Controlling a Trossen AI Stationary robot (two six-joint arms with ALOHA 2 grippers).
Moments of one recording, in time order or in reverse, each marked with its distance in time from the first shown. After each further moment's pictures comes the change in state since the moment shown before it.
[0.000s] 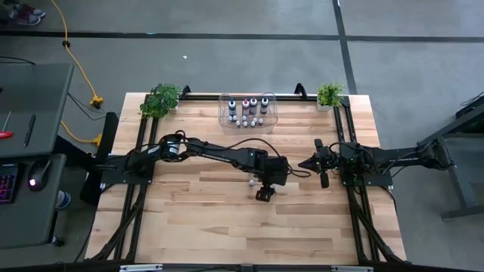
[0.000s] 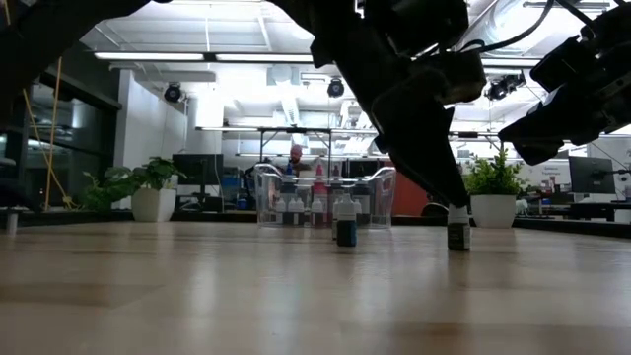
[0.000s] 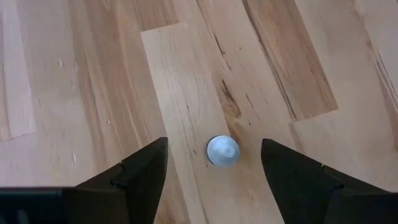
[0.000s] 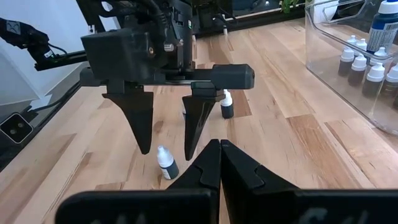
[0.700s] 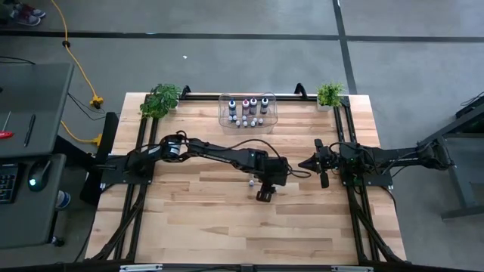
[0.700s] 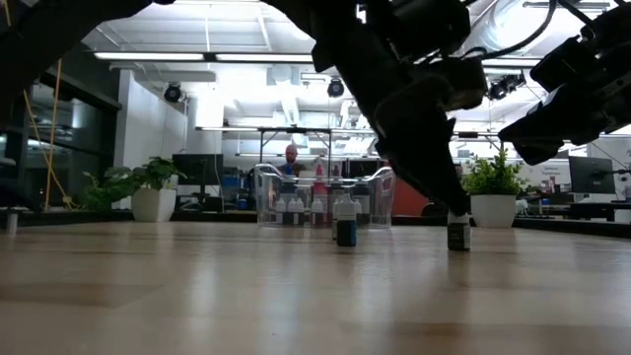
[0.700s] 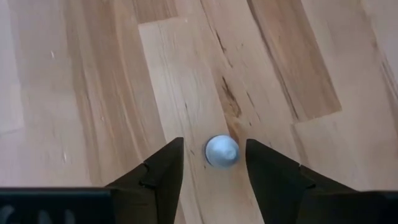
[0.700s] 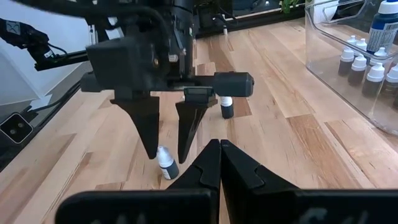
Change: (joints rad) left arm 0.000 0.011 0.000 0.007 0.003 -0.026; right arm 0.000 0.000 0.000 0.000 0.000 0.000
